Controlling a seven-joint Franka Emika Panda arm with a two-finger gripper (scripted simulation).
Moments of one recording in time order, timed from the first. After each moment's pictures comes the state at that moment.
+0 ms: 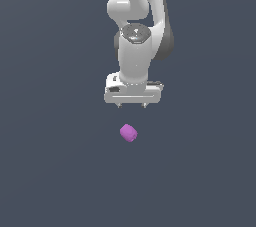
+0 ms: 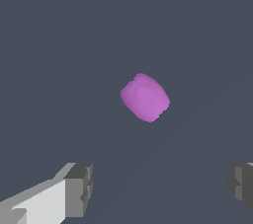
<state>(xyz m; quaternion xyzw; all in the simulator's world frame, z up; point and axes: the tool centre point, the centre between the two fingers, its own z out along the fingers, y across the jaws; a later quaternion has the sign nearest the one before) 0.001 0.015 0.183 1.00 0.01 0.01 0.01</state>
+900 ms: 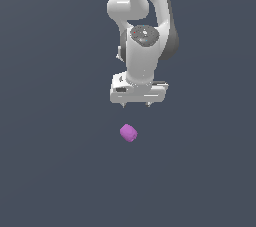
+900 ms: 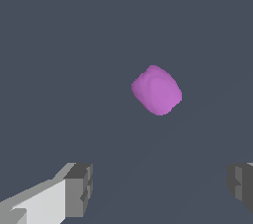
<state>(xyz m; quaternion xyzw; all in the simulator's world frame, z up) -0.008 0.033 0.178 1.00 0.02 -0.01 0.01</state>
